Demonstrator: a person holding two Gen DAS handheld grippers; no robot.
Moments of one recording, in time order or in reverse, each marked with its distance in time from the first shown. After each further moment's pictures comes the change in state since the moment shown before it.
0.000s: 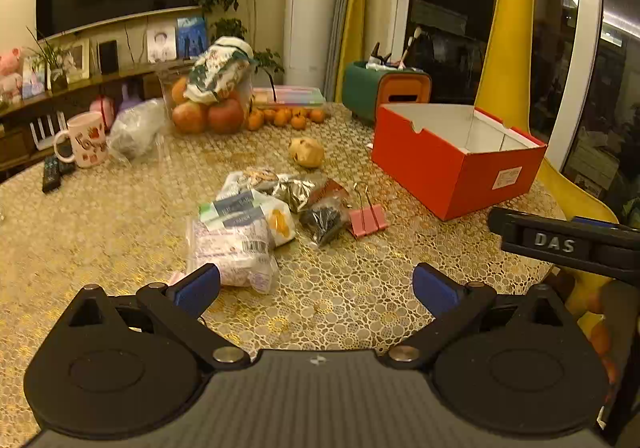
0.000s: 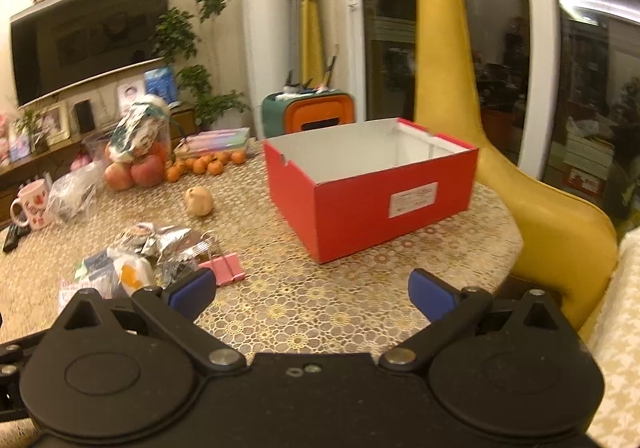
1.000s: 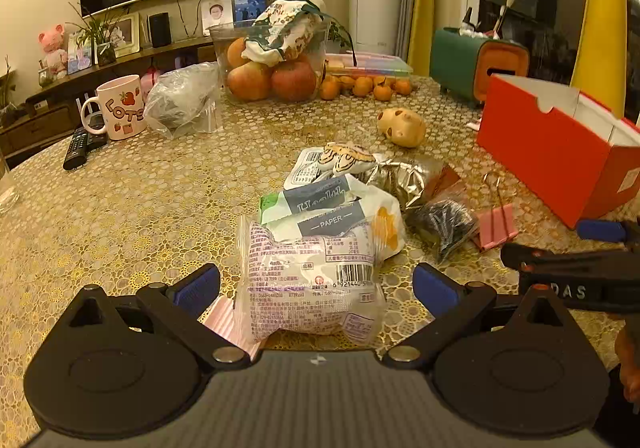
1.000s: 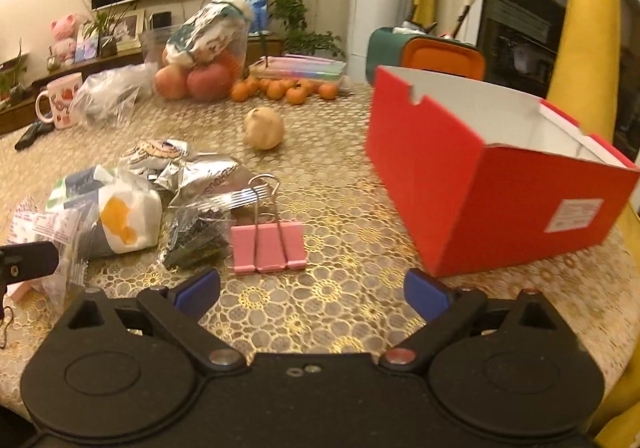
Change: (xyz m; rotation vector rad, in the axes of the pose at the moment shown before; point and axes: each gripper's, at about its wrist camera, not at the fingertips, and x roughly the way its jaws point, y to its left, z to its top) left arm 0.115 0.052 0.006 -0.042 0.056 0.201; right arm 0.145 0.049 -0.010 -0.272 0.137 0.190
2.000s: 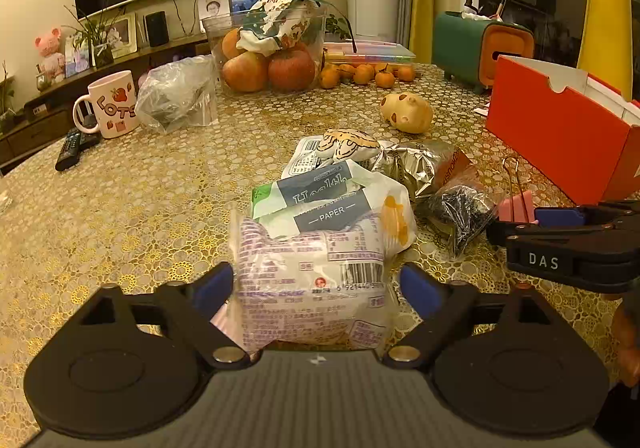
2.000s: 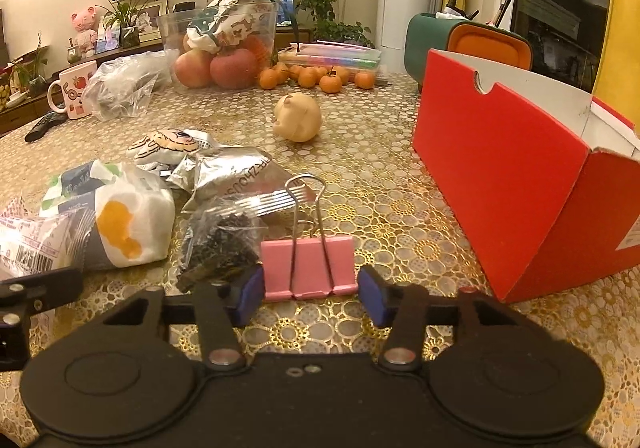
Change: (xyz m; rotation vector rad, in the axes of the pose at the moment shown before) left arm 0.021 -0.006 -0.002 0.028 0.009 0.018; right arm 0.037 0.007 0.010 -0.010 0.015 0.082
